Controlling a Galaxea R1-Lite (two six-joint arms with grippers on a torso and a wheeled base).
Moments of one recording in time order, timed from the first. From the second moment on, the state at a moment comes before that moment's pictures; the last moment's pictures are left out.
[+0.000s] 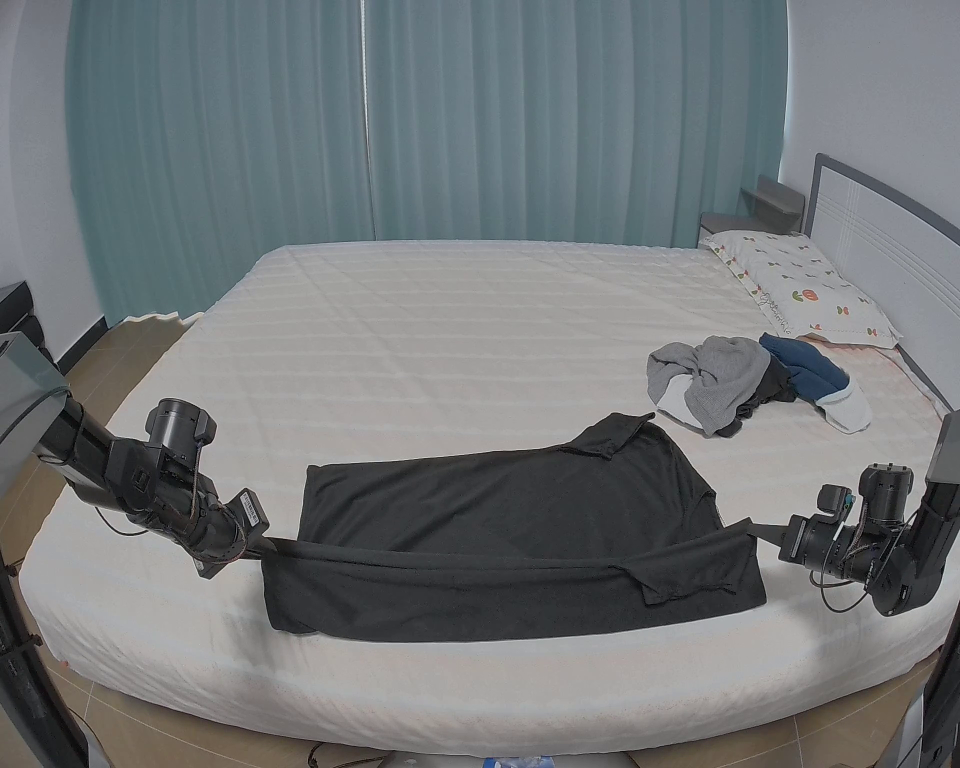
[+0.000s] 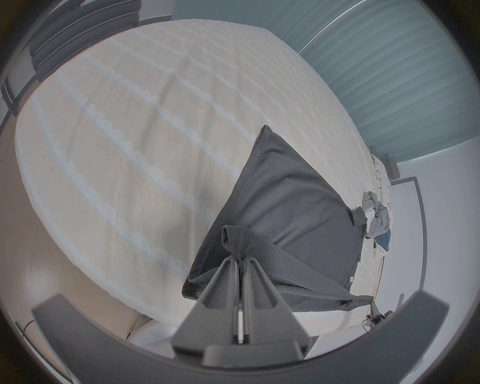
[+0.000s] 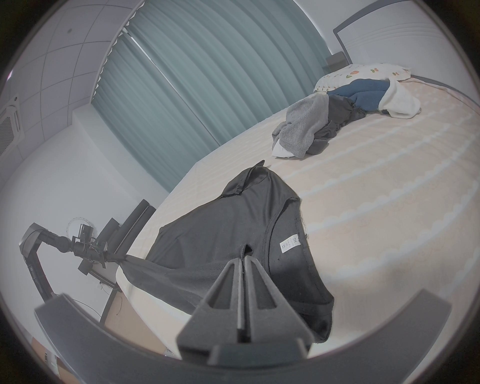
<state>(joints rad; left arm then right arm) -0.01 2.02 -0.95 -0.01 -0.28 -0.67 -0.14 2.14 -0.37 -1.28 0.58 0.30</state>
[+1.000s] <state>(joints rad) -0.05 2.17 -1.09 0.01 -0.18 -0.69 -0.10 2.27 -0.53 -1.28 0.52 0.30</state>
